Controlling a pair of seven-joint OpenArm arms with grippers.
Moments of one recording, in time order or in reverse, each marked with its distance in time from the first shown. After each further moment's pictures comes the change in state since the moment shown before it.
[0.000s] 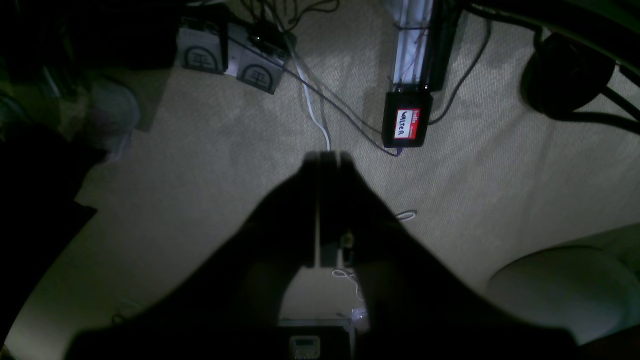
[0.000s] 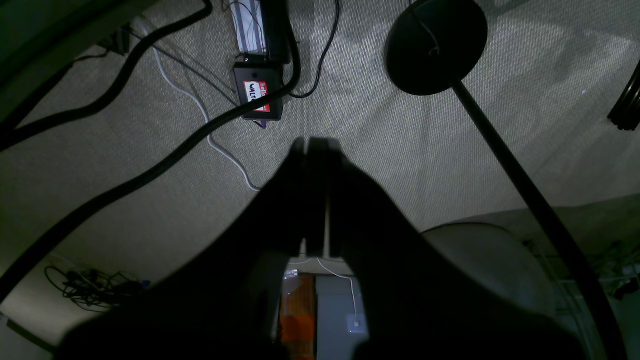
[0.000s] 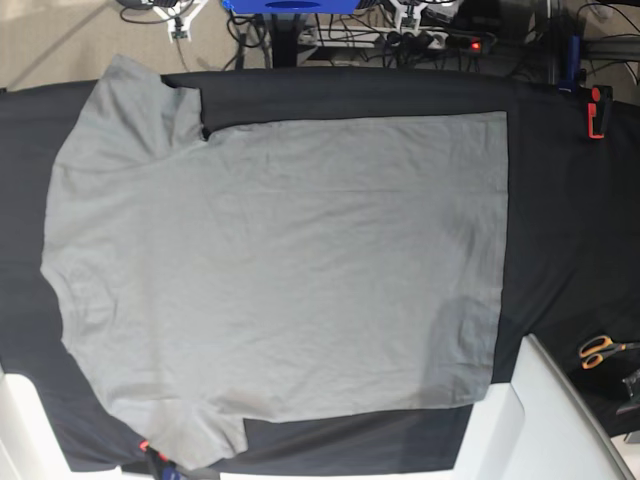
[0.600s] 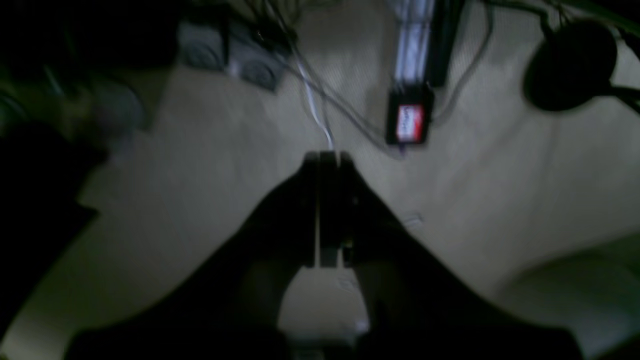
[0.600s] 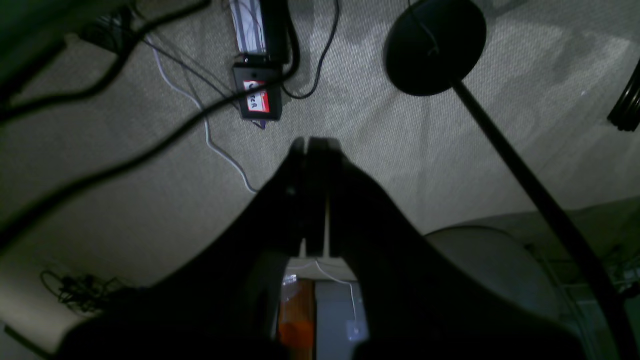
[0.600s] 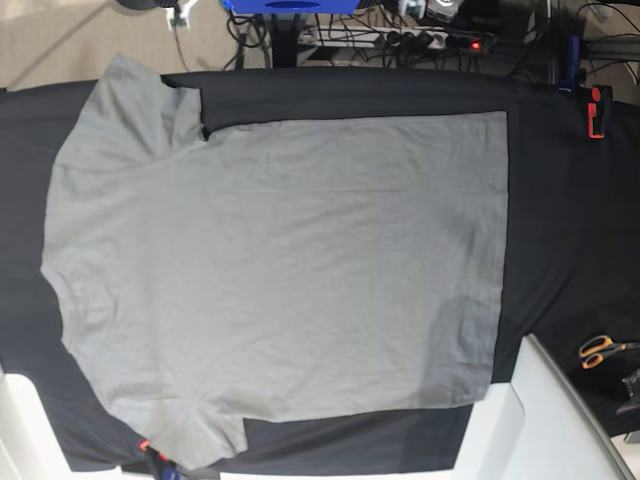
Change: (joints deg) left arm 6.9 -1.1 0.0 5.3 -0.2 0.0 -5.9; right arm -8.8 0.0 0.0 11.3 -0.1 0.0 0.0
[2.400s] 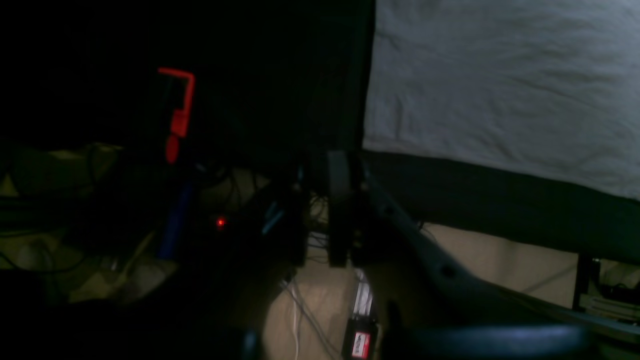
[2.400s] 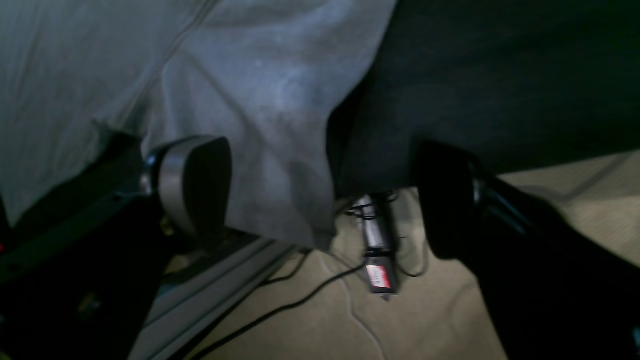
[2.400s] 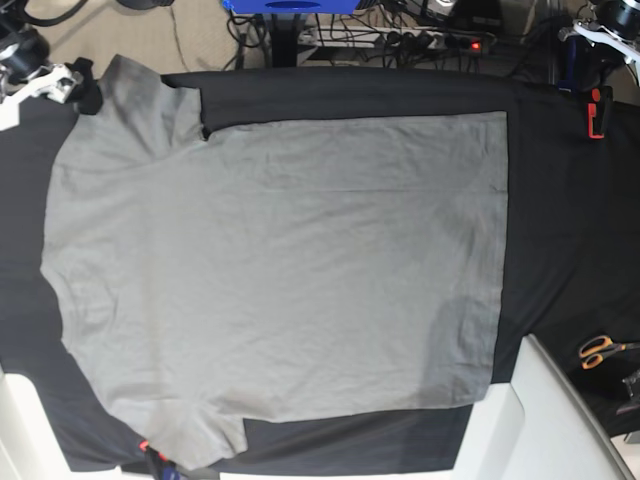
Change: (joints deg) left arm 26.7 -4.8 -52.2 80.8 -43.4 -36.0 39.4; right arm -6.8 3.9 46.1 58.0 41.7 39.4 -47.8
